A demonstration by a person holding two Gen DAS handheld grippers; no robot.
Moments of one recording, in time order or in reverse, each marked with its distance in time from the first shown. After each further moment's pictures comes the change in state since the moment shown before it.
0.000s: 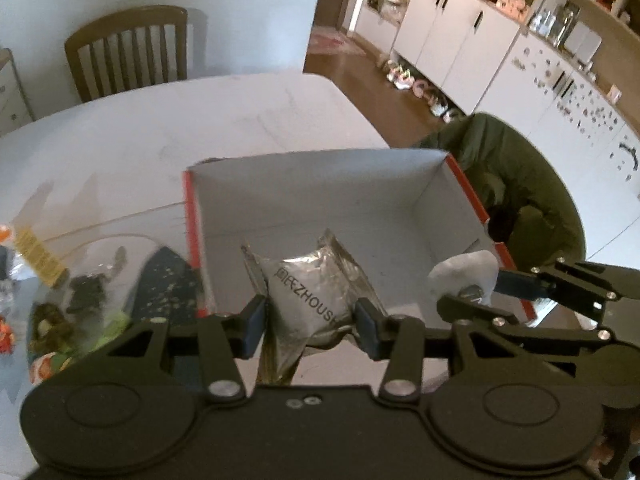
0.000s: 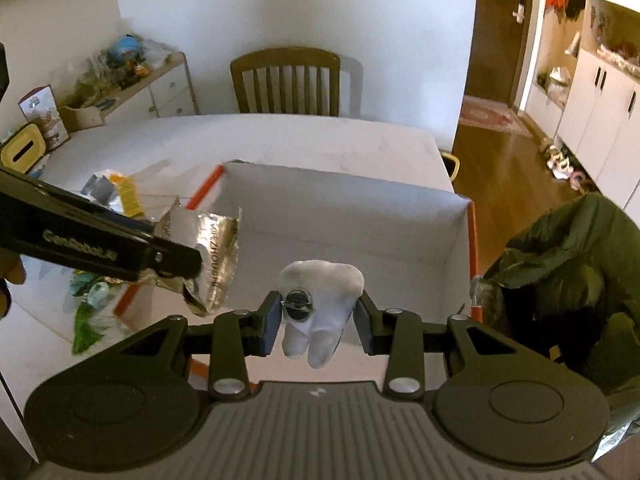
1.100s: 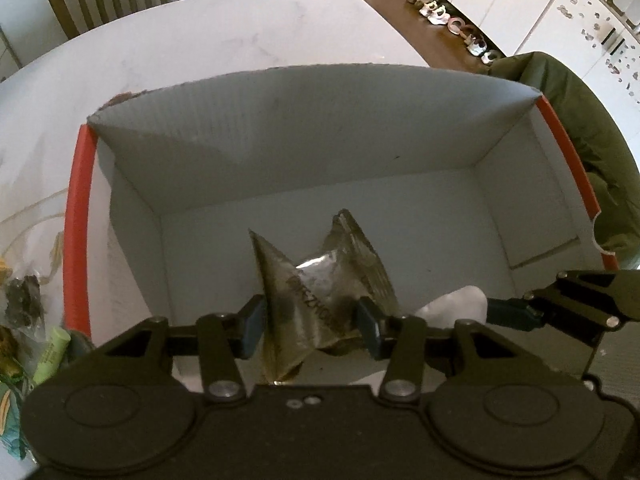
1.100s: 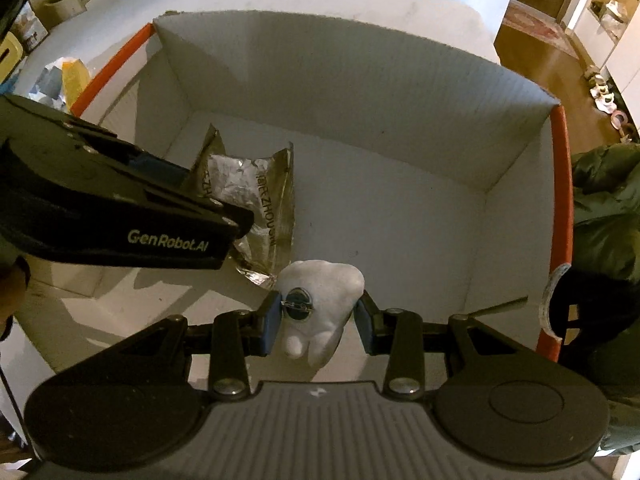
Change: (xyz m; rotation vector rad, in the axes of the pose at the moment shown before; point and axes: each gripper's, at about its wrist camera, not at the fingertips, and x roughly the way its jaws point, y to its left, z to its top) left arm 0.116 0.000 0.019 -0.033 0.213 0.086; right arm 0.122 -0.024 -0.003 -0.087 0.401 0.046
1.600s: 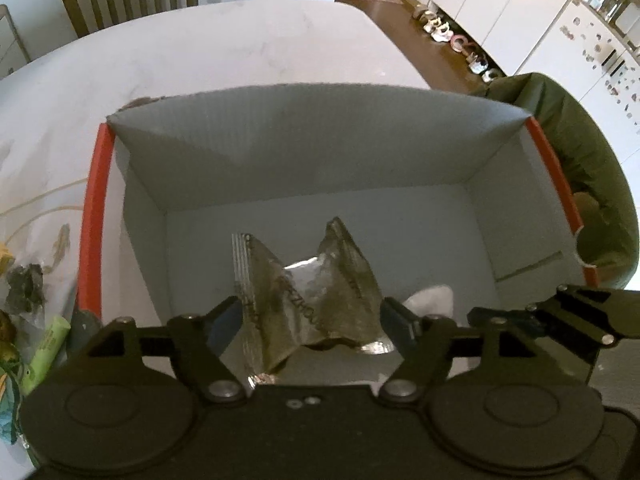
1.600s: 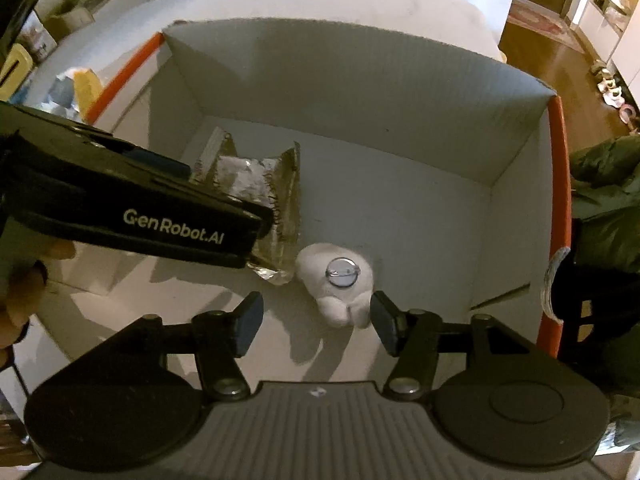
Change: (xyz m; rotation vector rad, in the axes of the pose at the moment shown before) left arm -0.017 -0.001 -0.002 -0.044 -0.045 -0.022; right arm -0.015 -0.004 -0.009 0.023 -0.022 0.062
